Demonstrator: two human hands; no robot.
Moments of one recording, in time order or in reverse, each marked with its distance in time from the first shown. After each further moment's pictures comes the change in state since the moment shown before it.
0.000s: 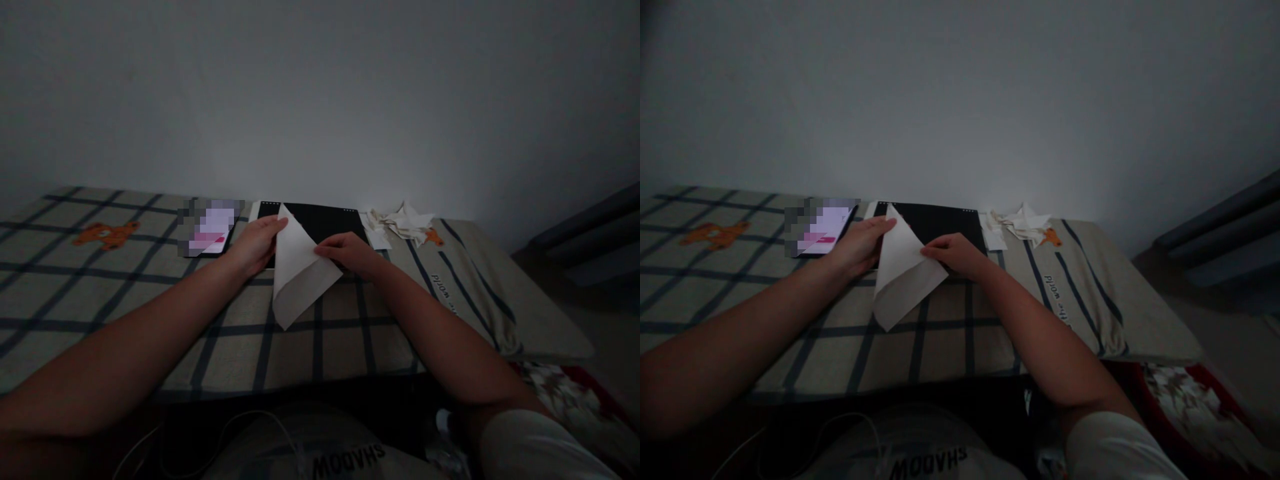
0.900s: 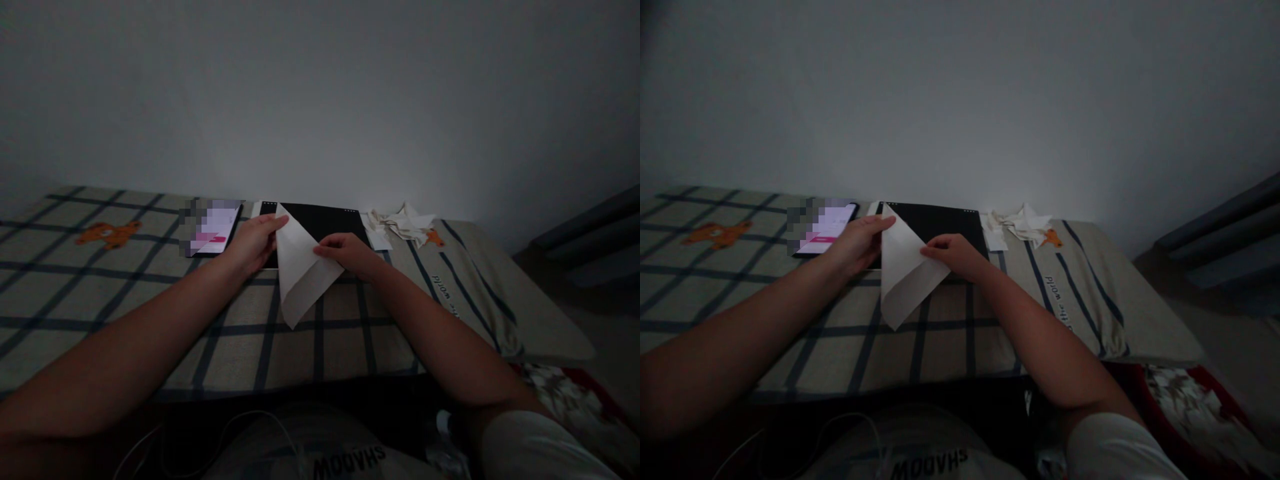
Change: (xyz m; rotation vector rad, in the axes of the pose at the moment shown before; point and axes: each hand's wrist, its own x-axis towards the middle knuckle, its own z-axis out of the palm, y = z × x) left_hand -0.004 0.011 0.003 -0.016 0.073 0.007; right_hand 0.002 0.001 0.006 0.050 0.043 0.027
